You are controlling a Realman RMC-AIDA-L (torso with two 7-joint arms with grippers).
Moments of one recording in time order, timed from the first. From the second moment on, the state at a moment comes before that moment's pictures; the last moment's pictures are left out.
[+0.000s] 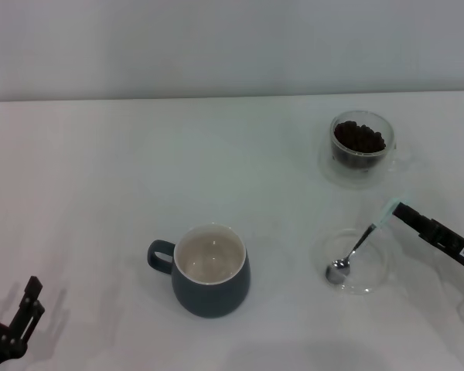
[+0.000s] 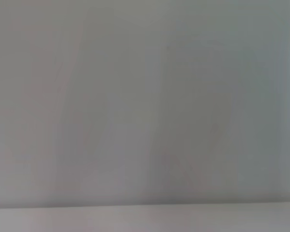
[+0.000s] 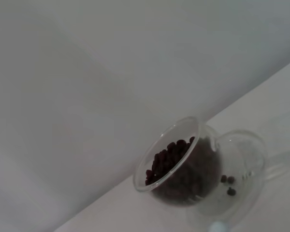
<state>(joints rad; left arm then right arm) -0.05 -2.08 2.83 0.22 -1.03 1.45 -0.14 0.31 2.01 -1.39 -0.08 -0.63 -1.15 1.32</state>
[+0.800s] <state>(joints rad) -0.07 -2.08 2.83 0.21 -1.06 1.44 -0.14 0.31 2.01 -1.39 -0.09 -0.62 -1.15 1.33</state>
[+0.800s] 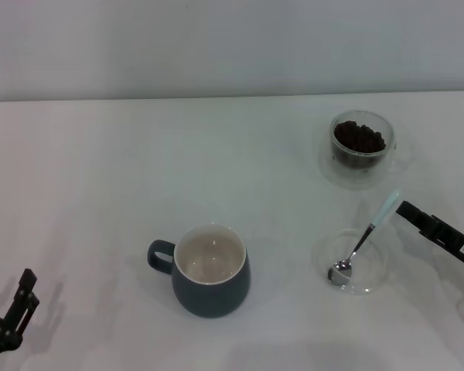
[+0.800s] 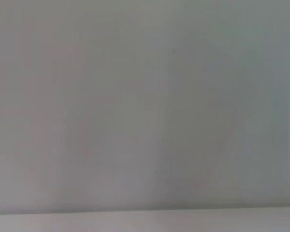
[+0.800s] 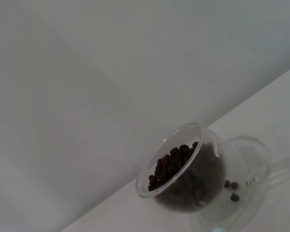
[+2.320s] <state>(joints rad) -0.08 -2.08 2.83 0.21 -1.06 1.45 -0.14 0.42 1.99 -1.46 -0.12 -0.67 -1.03 1.30</state>
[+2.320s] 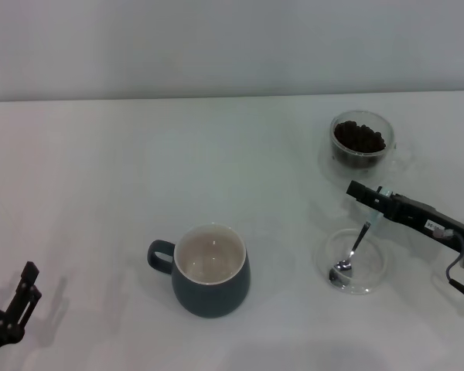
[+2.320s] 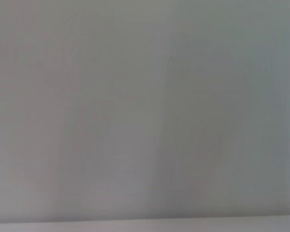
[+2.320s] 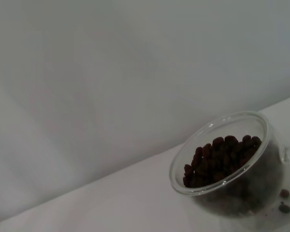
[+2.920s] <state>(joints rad) -0.09 -2.08 2.83 0.21 -1.07 1.45 -0.15 0.42 1.99 -1.46 -0.12 -0.66 -1.02 1.31</state>
